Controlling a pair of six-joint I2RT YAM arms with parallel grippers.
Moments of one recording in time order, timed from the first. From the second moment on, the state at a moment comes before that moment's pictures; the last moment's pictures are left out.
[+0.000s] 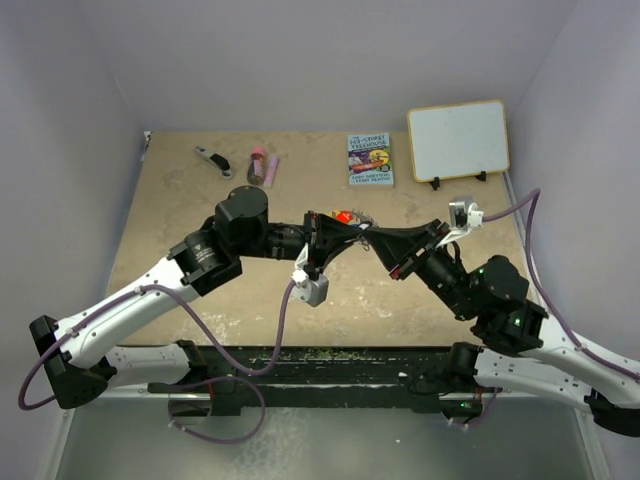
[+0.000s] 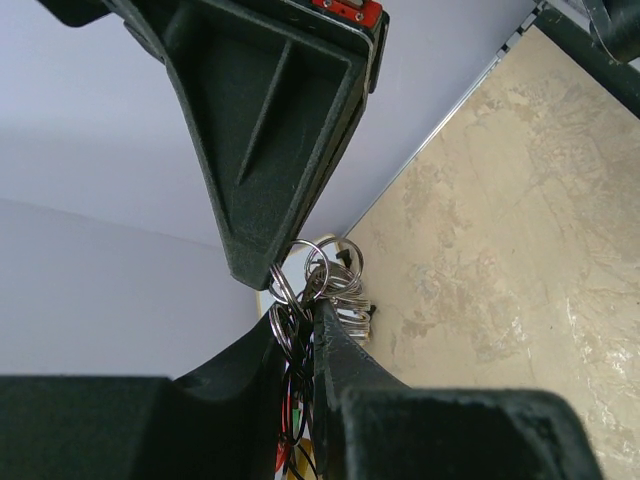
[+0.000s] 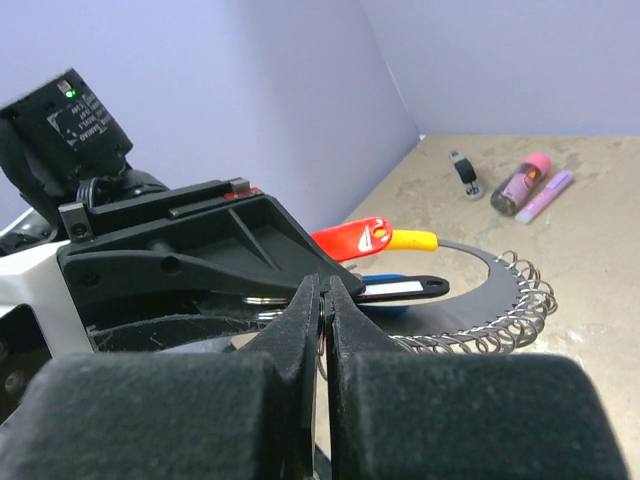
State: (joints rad) left arm -0.93 1.14 1.21 -0.18 0.67 1.15; right arm 1.12 0.66 0.86 -0.01 0.37 0.44
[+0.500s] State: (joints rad) left arm -0.94 1.17 1.21 -0.06 0.59 0.91; right arm 1.12 0.65 0.73 0.33 0.43 0.49
